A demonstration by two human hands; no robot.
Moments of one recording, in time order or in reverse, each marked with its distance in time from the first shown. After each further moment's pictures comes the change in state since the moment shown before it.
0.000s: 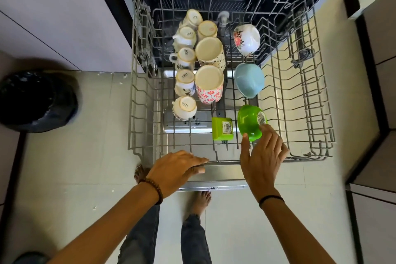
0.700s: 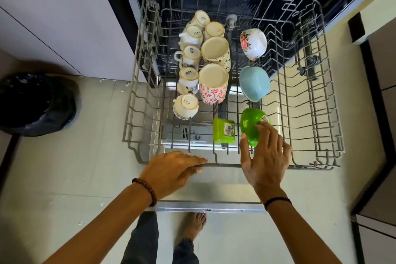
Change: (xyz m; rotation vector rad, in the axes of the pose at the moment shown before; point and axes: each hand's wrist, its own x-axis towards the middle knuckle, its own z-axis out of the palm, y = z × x) left_hand 0.031 -0.019 -0.014 0.047 0.324 0.085; right_hand 0.054 -0.003 0.018 -0.060 0.058 -0.240
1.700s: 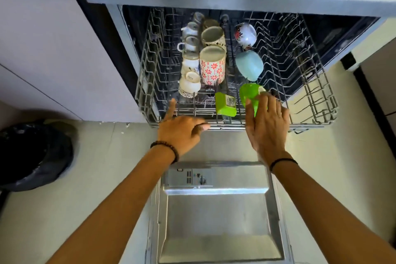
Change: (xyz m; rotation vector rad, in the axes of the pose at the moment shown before) left_hand 0.172 -0.051 -0.099 0.244 0.197 -0.165; right_hand 0.191 -0.037 0.038 -0.040 0.145 -0.075
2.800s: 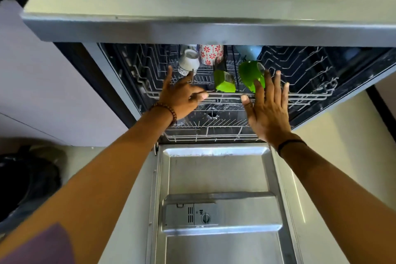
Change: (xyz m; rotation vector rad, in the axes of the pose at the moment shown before) left_hand 0.180 -0.065 -0.024 0.110 0.081 0.101; right_hand 0.126 0.011 0.085 -0.017 -0.065 -0.147
